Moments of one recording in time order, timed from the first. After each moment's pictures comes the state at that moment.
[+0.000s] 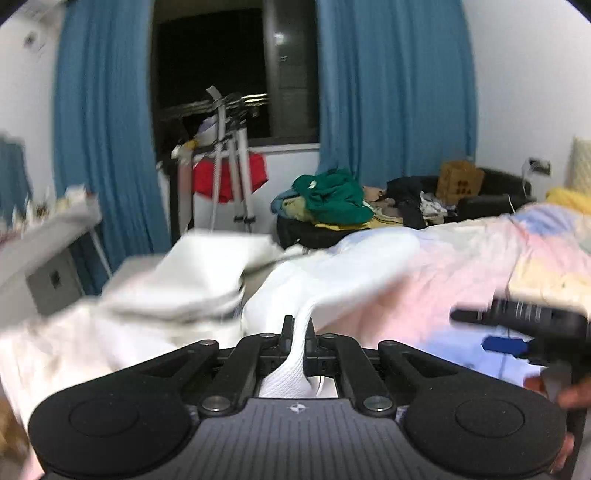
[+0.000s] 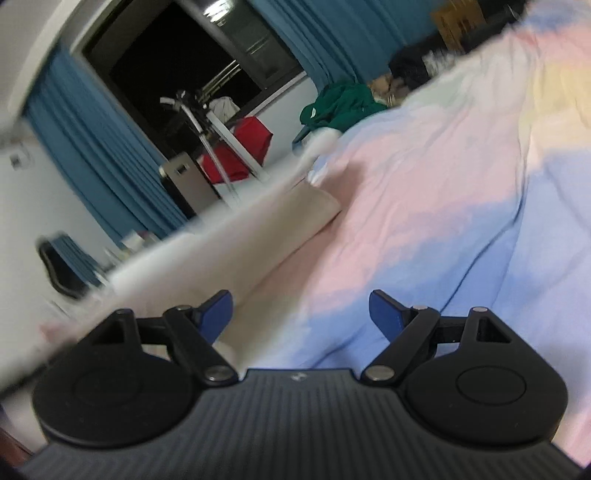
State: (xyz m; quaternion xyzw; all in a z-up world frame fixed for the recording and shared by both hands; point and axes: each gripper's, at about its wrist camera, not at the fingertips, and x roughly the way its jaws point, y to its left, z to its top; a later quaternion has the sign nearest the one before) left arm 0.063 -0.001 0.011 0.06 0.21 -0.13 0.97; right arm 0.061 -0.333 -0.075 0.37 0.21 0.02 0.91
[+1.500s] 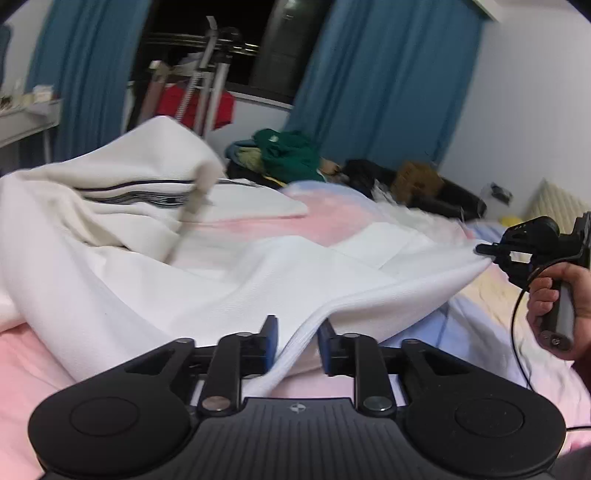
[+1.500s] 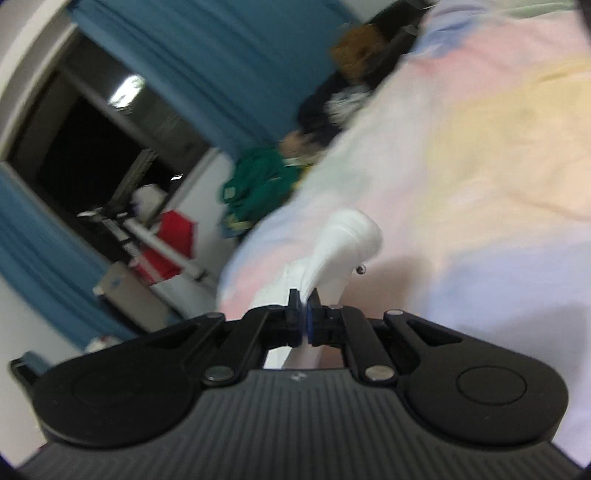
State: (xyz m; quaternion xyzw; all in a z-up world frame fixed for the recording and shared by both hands) left arm 0.074 0.010 -0.067 -0.05 0.29 -0.23 0.93; right arm 0.082 -0.488 -0.069 0.45 0.17 -0.14 0.87
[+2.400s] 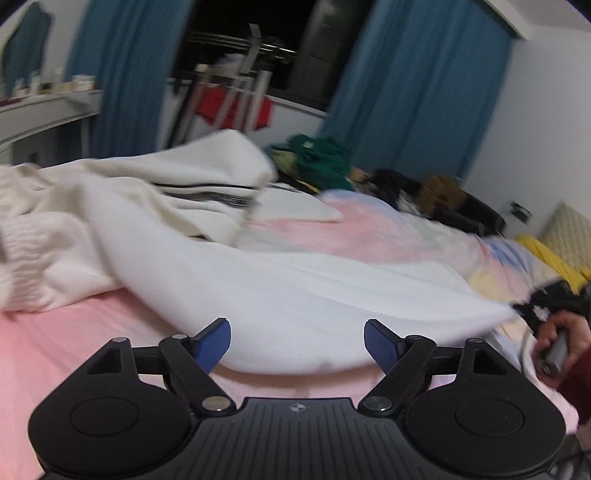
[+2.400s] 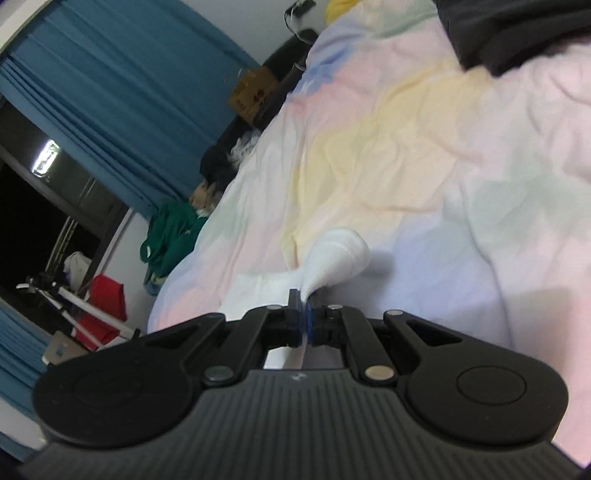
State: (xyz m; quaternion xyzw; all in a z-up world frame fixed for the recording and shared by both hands) left arm 0.024 0.084 -0.043 -0.10 0.29 -0.17 0.94; right arm 0.018 -0.495 -0.100 0.47 0.13 -0.28 0.82
